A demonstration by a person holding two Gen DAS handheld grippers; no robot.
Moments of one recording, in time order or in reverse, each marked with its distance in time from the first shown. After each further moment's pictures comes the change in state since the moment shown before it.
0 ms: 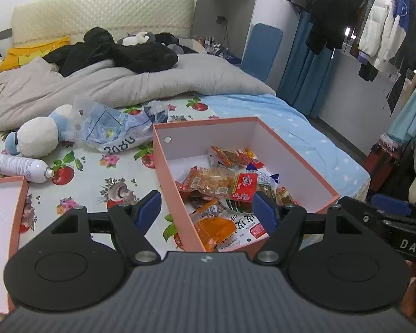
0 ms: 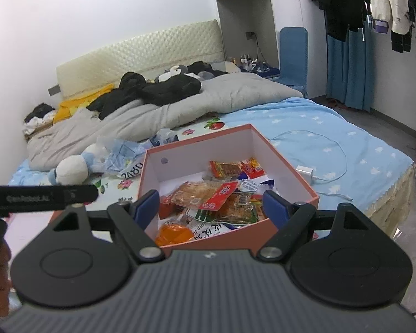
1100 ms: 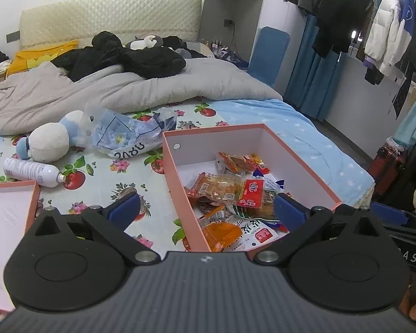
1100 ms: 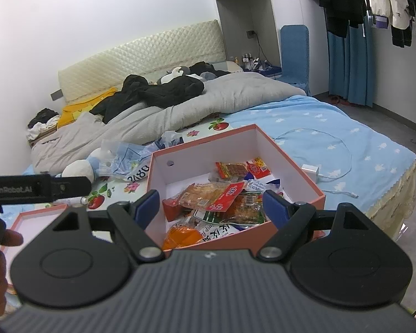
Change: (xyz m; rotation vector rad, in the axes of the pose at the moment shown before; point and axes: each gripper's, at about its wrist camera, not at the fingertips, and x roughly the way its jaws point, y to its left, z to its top) left arm -0.020 0.000 0.013 -0.011 -0.004 0.034; right arm -0.005 0.000 0.005 0.019 -0.001 0.024
